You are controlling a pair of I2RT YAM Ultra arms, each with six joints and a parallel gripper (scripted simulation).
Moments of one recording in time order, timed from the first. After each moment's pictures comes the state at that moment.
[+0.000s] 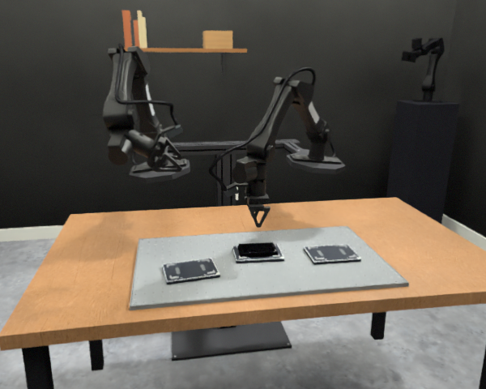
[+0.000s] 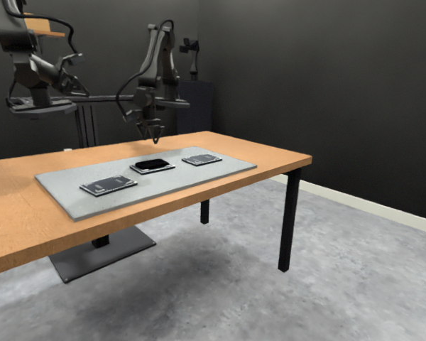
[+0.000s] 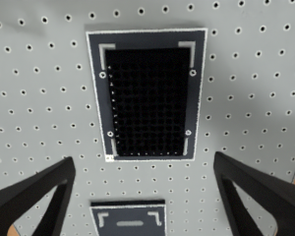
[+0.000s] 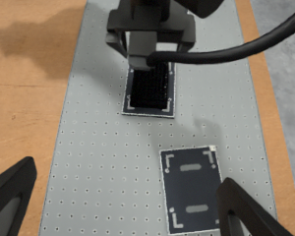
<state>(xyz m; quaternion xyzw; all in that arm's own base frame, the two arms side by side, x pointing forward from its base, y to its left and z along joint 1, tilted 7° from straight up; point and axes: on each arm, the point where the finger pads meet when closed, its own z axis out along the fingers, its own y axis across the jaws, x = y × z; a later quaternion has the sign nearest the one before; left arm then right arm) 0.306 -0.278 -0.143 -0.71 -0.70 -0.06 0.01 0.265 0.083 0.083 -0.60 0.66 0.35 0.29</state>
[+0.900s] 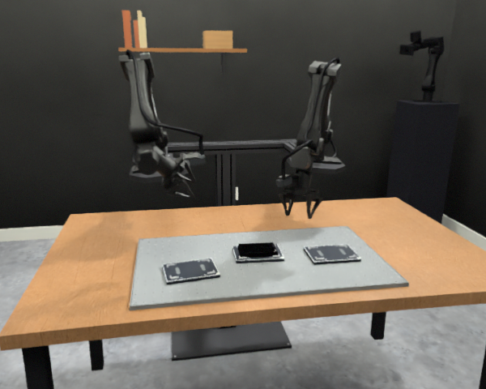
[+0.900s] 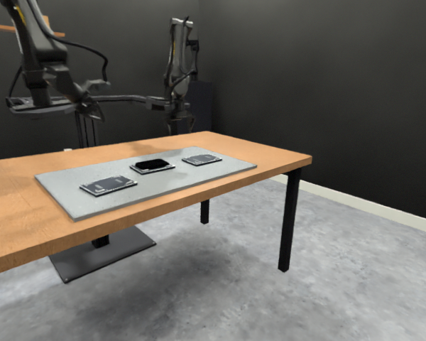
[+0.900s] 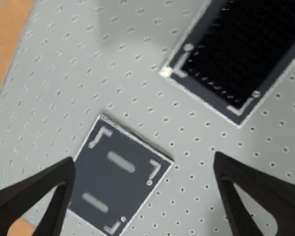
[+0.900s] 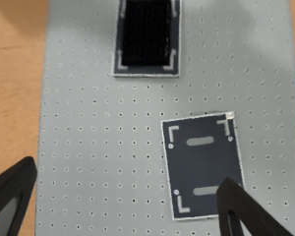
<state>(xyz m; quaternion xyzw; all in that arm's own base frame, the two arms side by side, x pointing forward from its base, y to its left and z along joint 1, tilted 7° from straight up) 0.329 -0.141 -0.105 -0.47 -0.86 -0.06 -0.16 0.295 0.113 -0.002 -0.60 0.73 0.27 0.18</state>
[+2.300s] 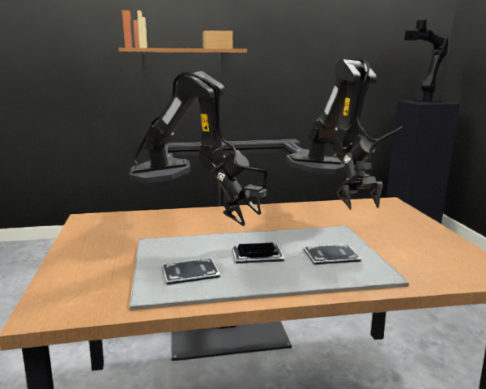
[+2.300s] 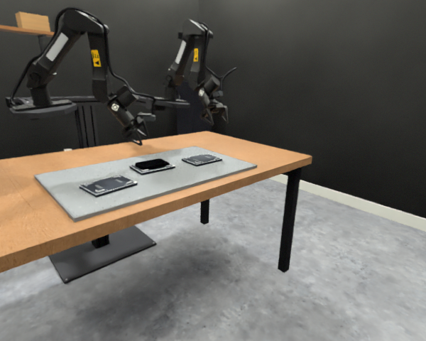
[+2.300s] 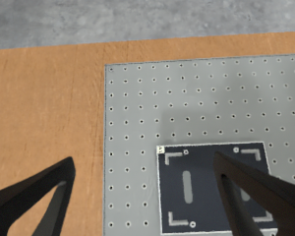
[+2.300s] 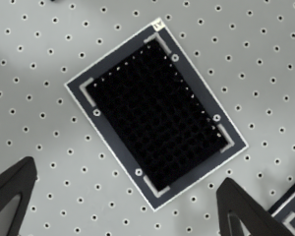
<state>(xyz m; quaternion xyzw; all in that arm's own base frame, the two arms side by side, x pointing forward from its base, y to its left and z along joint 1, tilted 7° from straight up) 0.360 0.064 -0.049 -0.02 -0.91 -0.06 -0.40 0.240 0.295 -0.153 -0.37 0.88 0.12 0.27</state>
